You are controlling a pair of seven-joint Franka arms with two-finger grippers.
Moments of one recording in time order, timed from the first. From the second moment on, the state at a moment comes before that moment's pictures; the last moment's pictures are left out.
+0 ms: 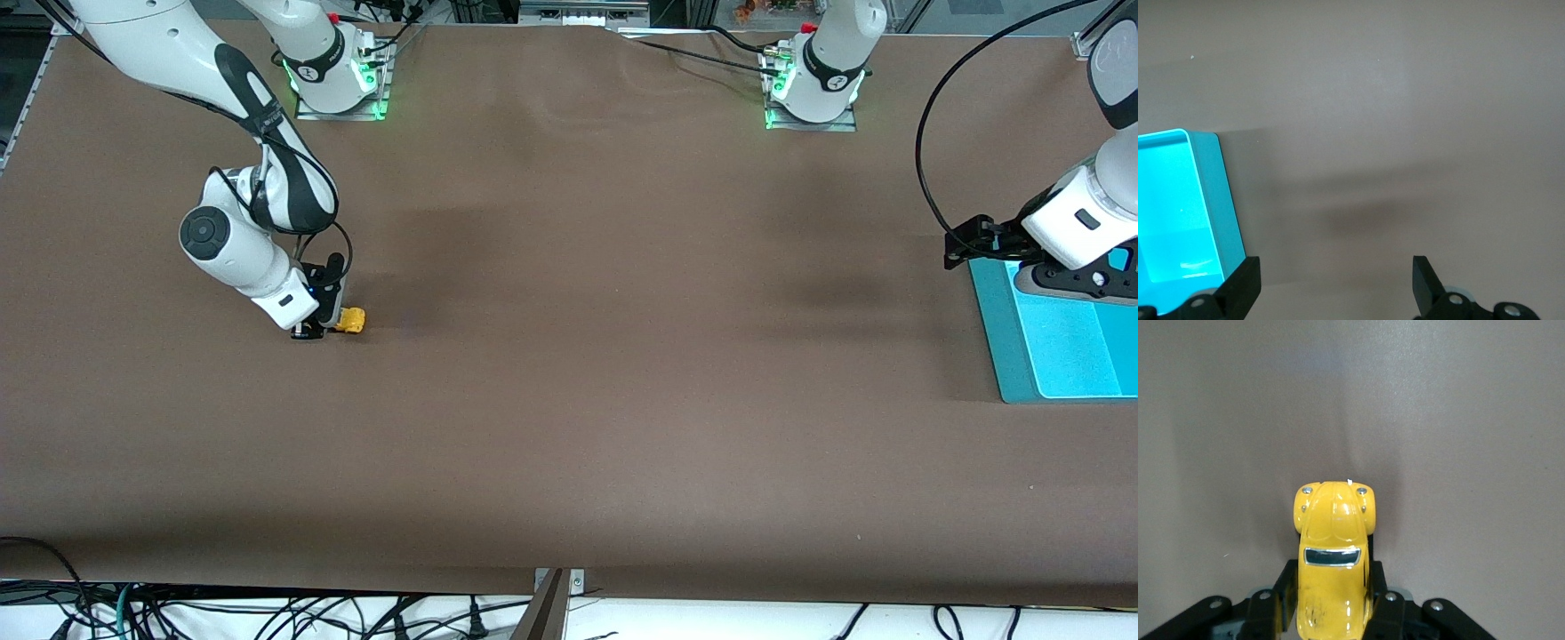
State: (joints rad) left arm 0.00 0.06 0.01 -1.70 0.03 1.72 0.13; right arm 0.04 0.40 0.09 -2.25 0.04 2.67 -1.43
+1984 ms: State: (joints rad) left arm 0.00 0.06 0.01 -1.70 0.03 1.72 0.13; right arm -0.14 0.40 0.10 -2.25 0.04 2.68 -1.77
